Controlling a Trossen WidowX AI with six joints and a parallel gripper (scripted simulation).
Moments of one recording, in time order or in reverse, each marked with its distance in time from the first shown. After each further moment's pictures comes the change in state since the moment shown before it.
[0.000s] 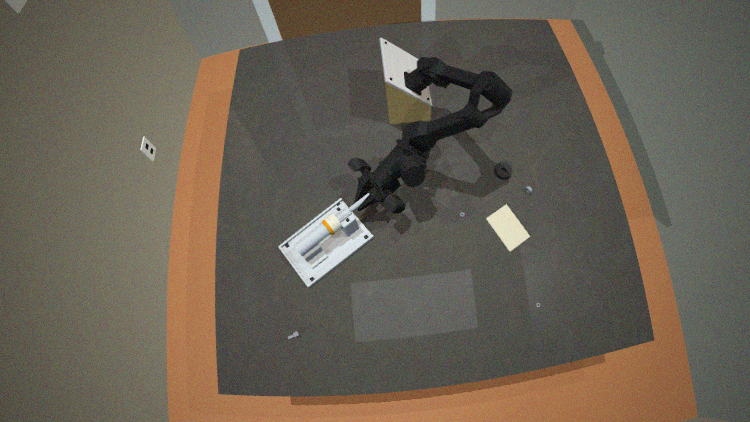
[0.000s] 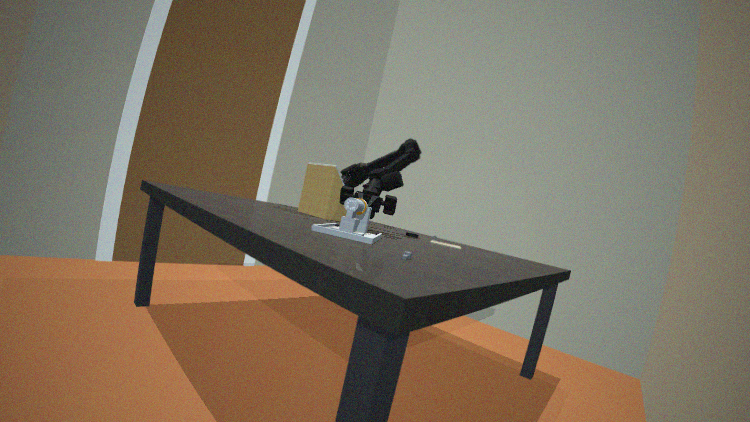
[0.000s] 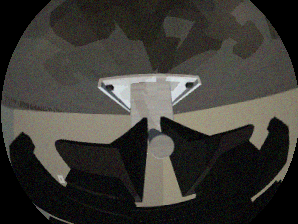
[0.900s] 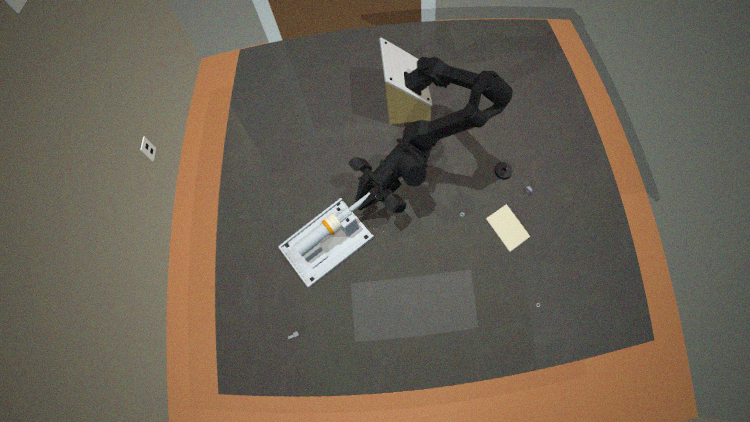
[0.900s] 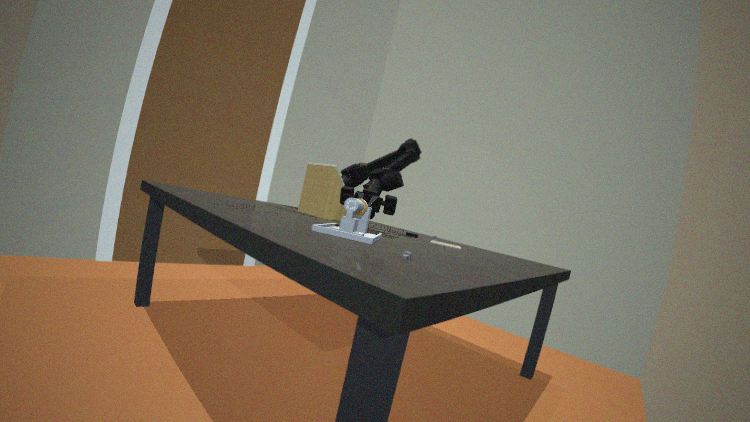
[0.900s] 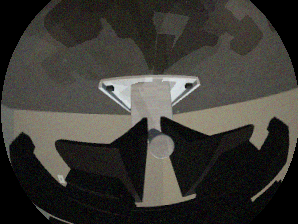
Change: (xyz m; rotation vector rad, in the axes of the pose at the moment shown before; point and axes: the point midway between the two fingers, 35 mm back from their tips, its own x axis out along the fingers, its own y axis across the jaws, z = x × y) arm -0.002 0.000 0.001 0.000 -0.001 0.000
